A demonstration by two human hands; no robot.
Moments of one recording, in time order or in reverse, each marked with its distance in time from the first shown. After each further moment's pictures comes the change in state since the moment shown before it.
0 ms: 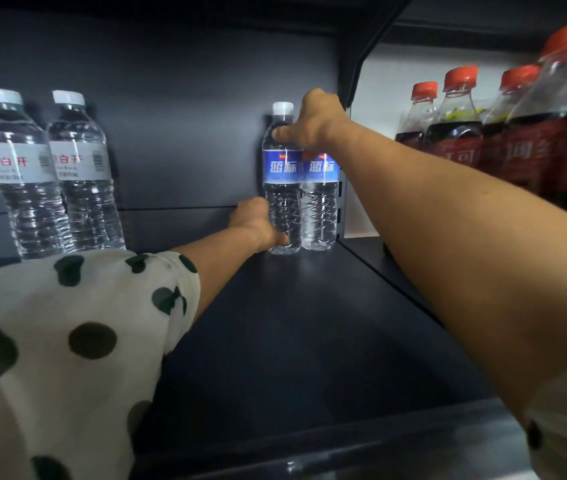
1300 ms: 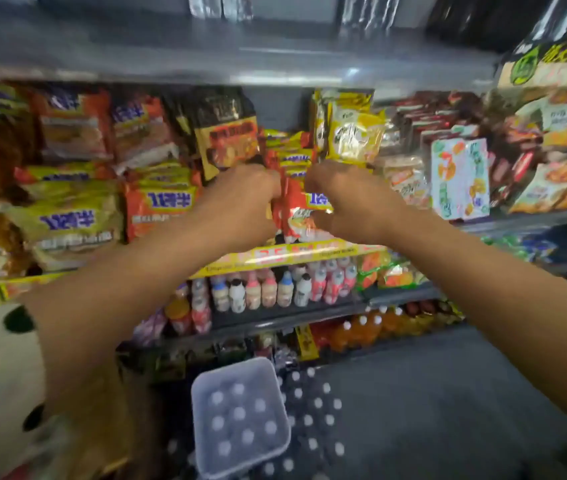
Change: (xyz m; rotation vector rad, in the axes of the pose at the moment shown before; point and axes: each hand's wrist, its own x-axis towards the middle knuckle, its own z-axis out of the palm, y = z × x) left_hand -0.485 -0.184 -0.196 0.289 -0.336 0.363; right_hand -0.542 -0.186 0.016 -0.315 -0.517 -0.288
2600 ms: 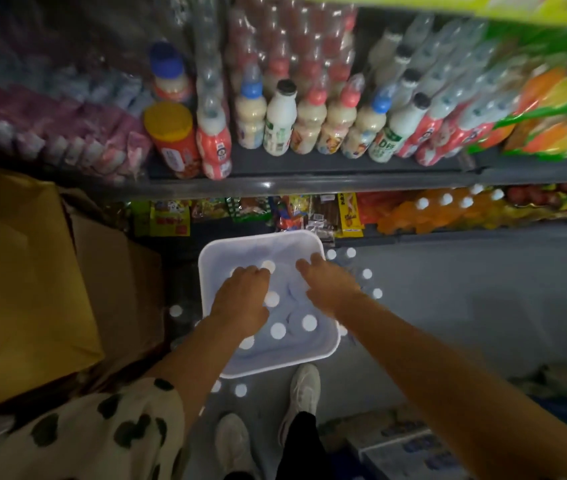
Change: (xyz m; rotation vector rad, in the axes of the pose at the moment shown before) left_hand -0.194 -0.139 0.512 -0.282 -0.705 -0.409; right_hand -0.113 -0.077 0.547 0.067 -0.872 0.078
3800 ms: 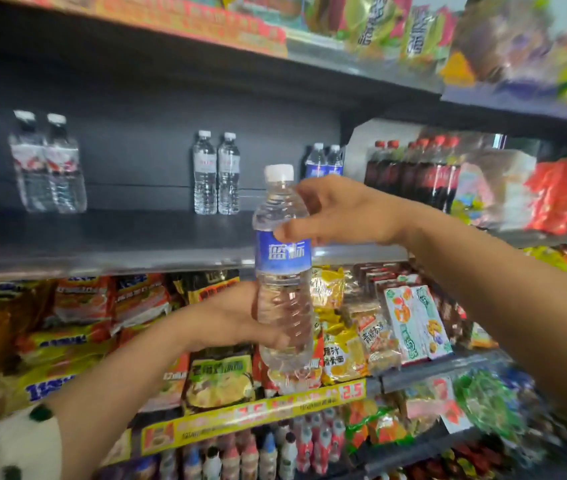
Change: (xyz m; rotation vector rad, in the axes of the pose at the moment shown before) left_hand -0.295 0.288 -0.487 -0.488 0.130 0.881; right_hand -0.493 0.020 -0.592 0.371 0.888 -0.357
